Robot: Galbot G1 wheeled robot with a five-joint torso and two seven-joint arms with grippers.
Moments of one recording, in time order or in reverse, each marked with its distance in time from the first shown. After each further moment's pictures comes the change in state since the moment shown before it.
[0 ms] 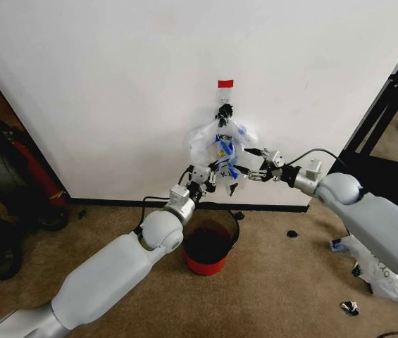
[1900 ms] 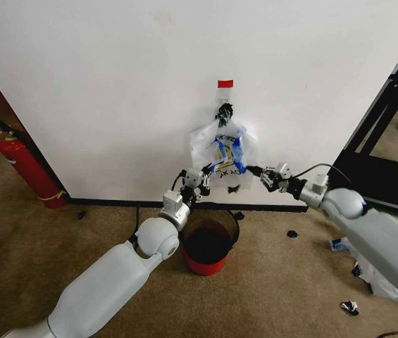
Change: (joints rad) left arm 0.092 -0.019 -0.090 -0.037 0.039 -0.009 0.011; right arm -0.309 -0.054 0.194 0.146 0.298 0.127 0.147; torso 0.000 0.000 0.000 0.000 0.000
